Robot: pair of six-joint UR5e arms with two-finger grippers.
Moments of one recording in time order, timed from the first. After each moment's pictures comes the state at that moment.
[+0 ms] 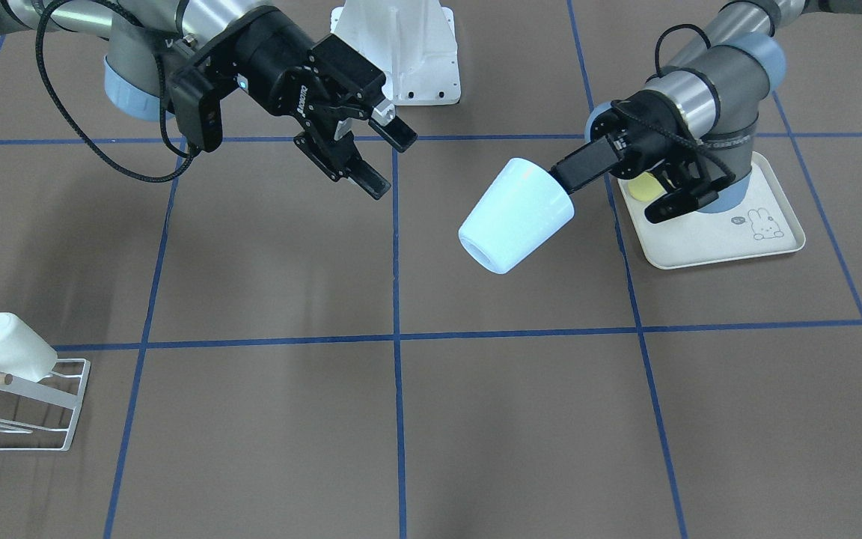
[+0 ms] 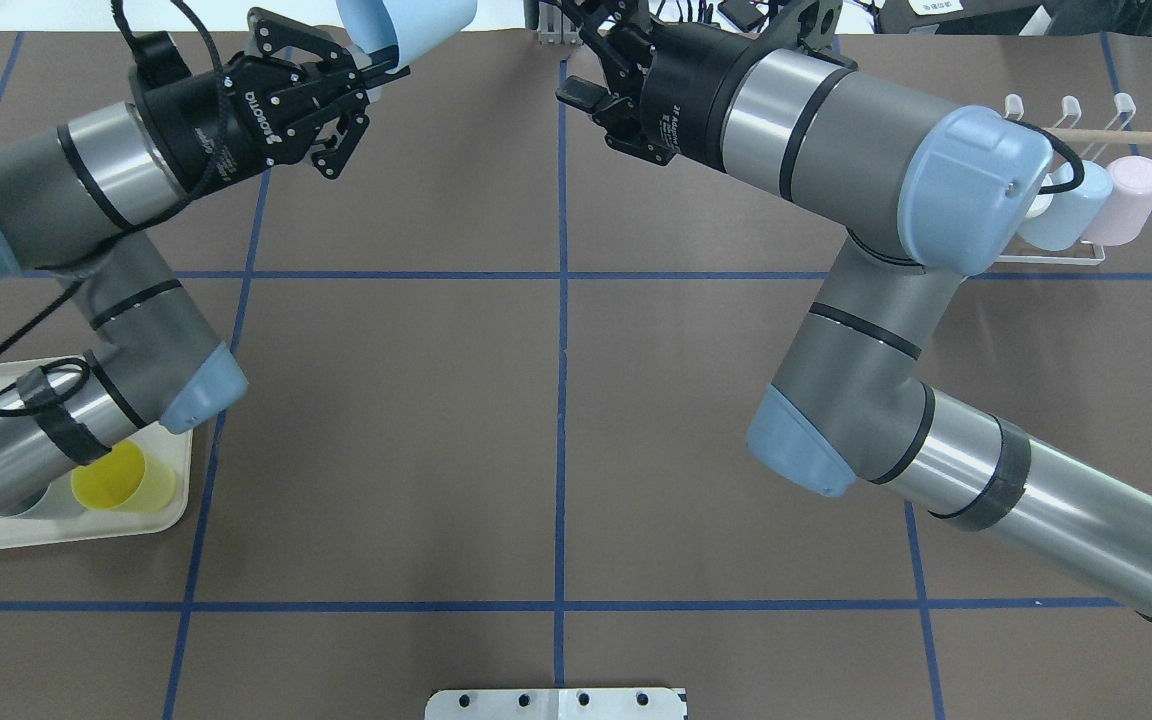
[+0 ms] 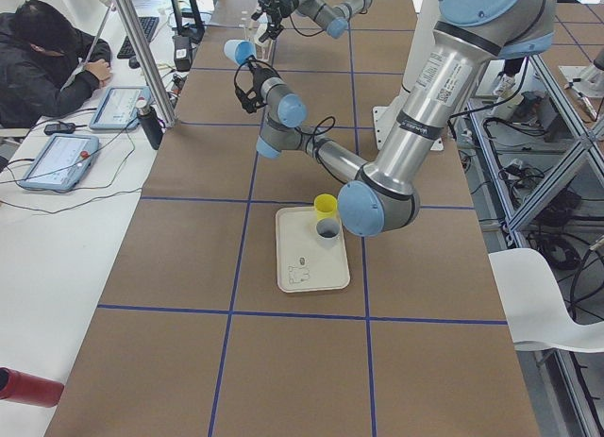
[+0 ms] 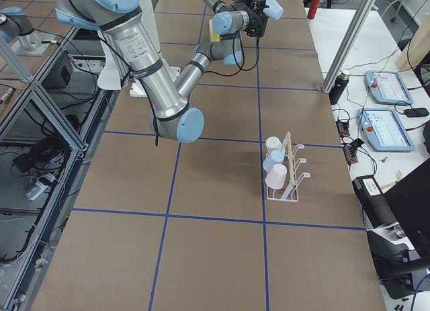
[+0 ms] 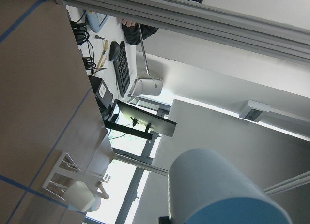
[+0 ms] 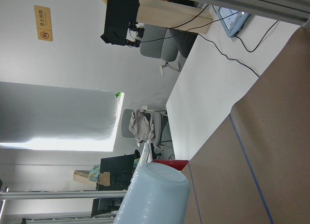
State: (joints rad) left arm -0.76 -2.11 -1.46 -3.38 -1.61 -2.44; right arm 0.67 -0.93 1.75 -0.50 1.50 1.97
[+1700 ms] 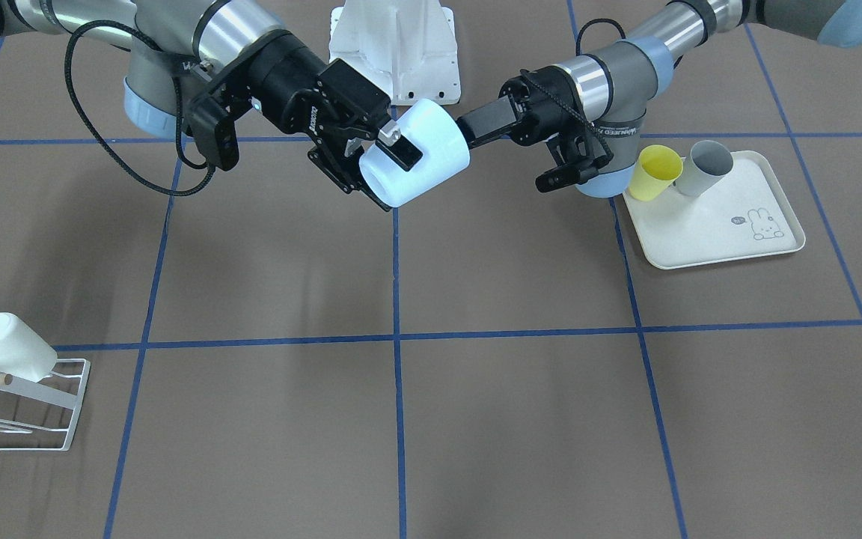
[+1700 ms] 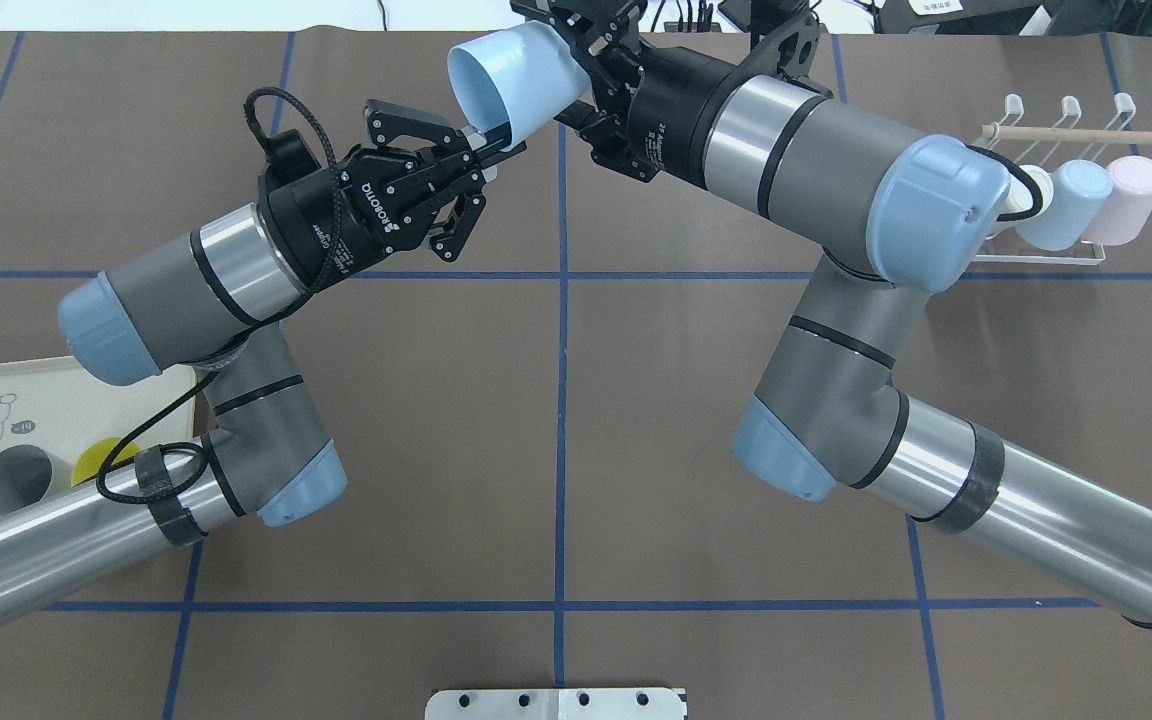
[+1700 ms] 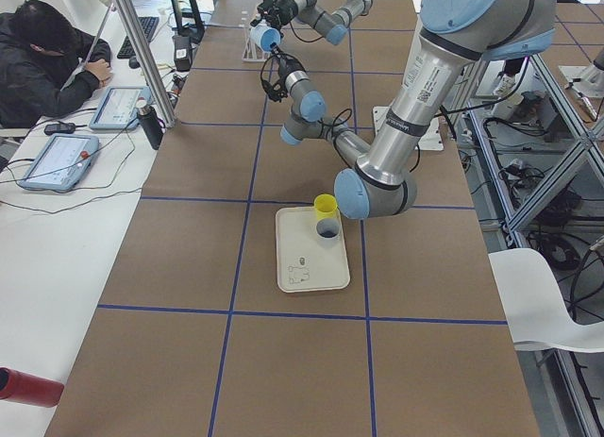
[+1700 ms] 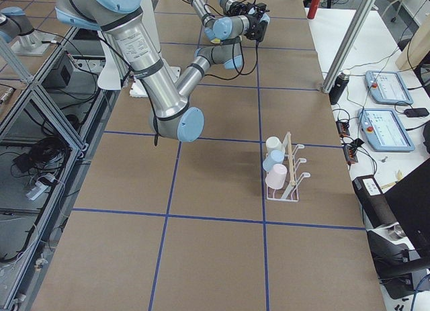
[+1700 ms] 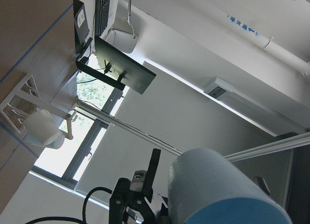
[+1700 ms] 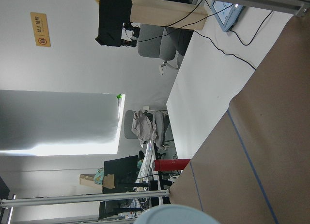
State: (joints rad) left arm -0.60 -2.18 -1.44 -3.46 -1.49 -2.45; right arm 0.65 -0.92 1.69 -0.44 1.48 2.01
